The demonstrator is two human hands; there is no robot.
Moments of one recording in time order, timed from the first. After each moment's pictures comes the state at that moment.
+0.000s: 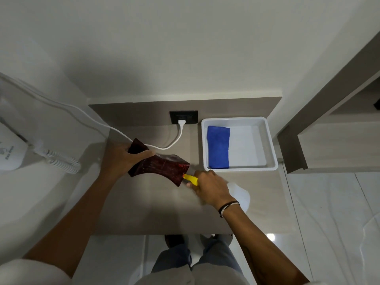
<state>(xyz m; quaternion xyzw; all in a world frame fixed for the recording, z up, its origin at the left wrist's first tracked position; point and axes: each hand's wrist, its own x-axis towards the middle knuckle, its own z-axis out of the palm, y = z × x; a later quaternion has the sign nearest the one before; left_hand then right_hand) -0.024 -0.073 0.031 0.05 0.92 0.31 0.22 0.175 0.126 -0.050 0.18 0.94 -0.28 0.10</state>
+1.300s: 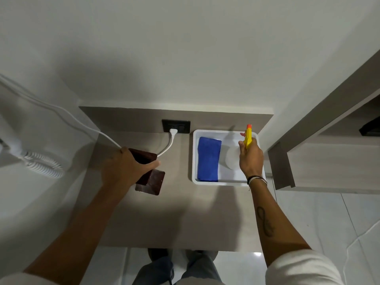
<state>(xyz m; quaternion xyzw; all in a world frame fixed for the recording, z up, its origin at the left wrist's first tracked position) 0.006 -0.022 0.021 0.08 0.99 0.03 0.07 0.156 0.317 -0.063 0.42 0.81 -0.36 -0.19</state>
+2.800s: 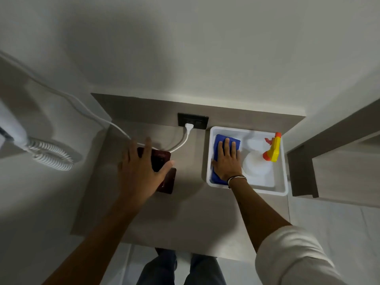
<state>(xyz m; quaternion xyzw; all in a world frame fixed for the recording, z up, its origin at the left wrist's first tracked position) 0.022 -0.028 0.005 0.14 0.98 0.08 0.06 0.083 0.243 -0.136 0.21 0.96 -0.09 0.18</state>
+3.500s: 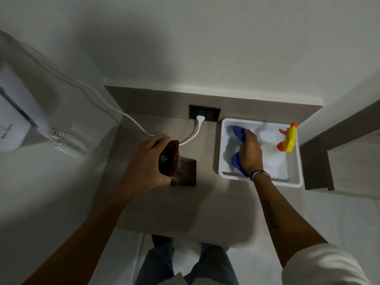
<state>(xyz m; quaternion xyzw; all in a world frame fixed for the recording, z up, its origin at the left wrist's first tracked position) 0.008 -0.072 0.009 0.34 0.90 0.22 0.15 0.106 0.250 -0.104 0.35 0.84 -0.39 -0.08</state>
